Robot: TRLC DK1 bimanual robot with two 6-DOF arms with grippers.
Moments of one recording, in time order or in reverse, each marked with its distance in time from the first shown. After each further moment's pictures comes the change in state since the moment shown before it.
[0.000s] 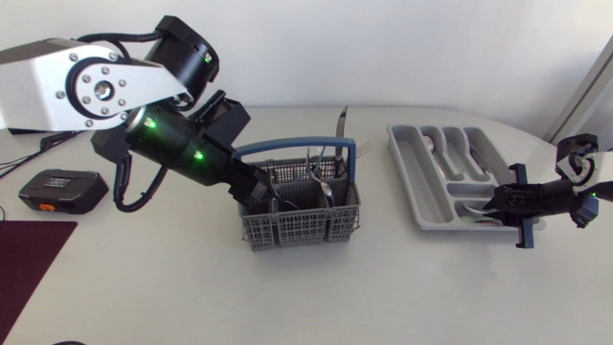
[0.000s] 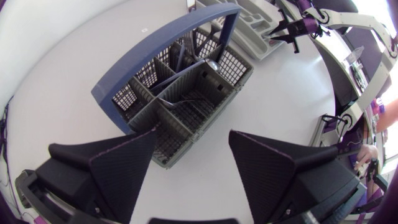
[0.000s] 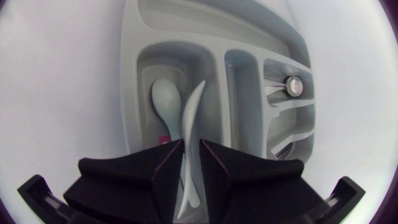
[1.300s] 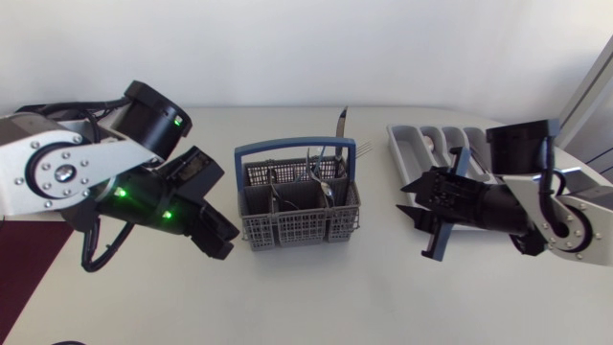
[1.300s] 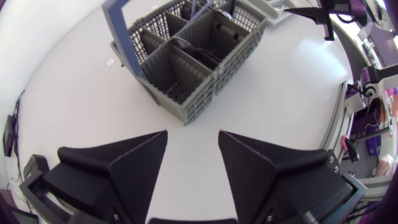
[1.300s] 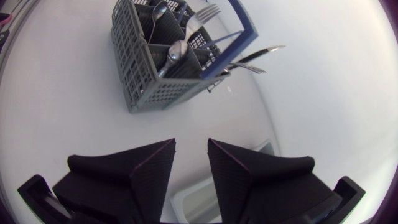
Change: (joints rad) left arm 0.014 -0.180 -0.310 0.085 -0.100 0.102; right arm 0.701 -0.665 -0.418 0.191 0.130 0.820
